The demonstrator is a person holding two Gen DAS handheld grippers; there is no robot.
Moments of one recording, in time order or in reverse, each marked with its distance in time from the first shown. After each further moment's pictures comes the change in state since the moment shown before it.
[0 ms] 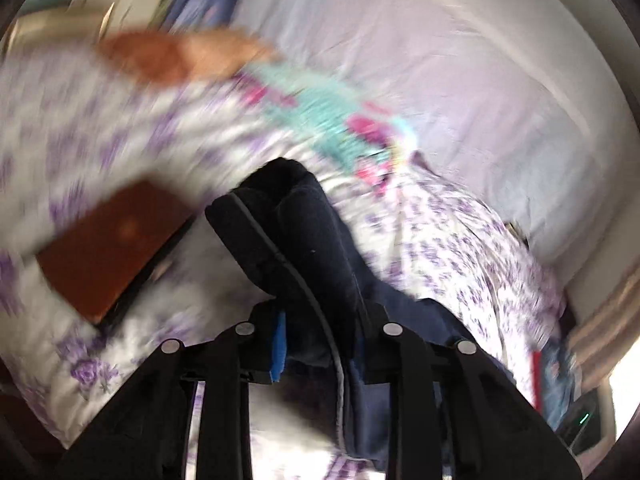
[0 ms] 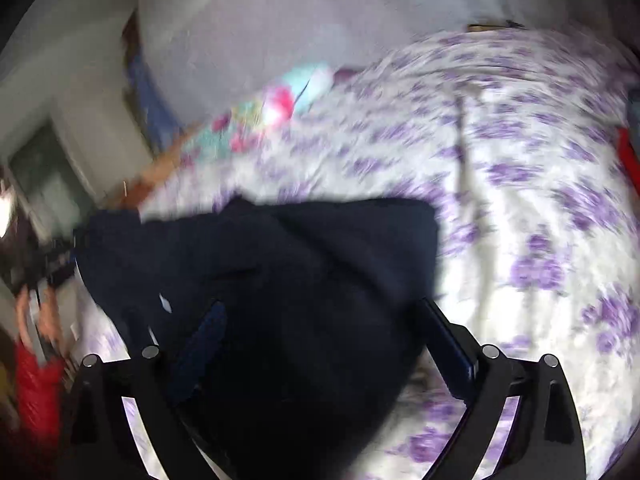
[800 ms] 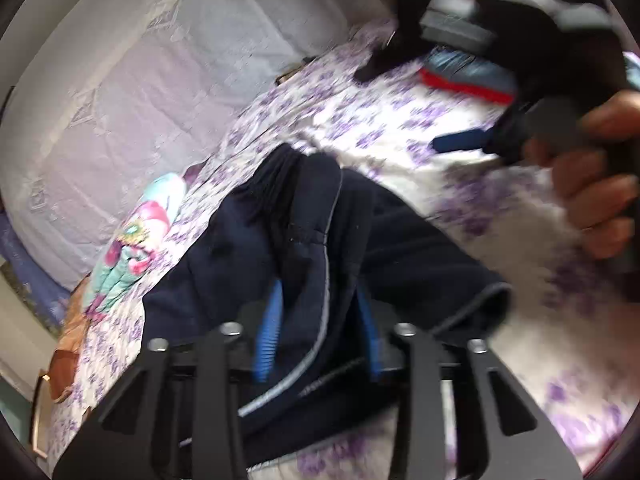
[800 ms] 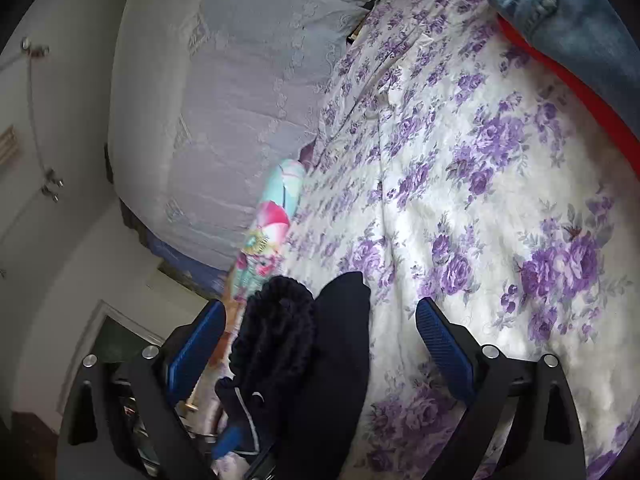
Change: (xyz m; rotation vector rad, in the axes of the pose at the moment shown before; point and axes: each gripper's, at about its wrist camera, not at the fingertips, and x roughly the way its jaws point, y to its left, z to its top) left arm 0.022 -0.282 -0.259 1.218 -0.035 -0.032; right arm -0.030 -0.100 -0.005 0.524 -0.198 0.253
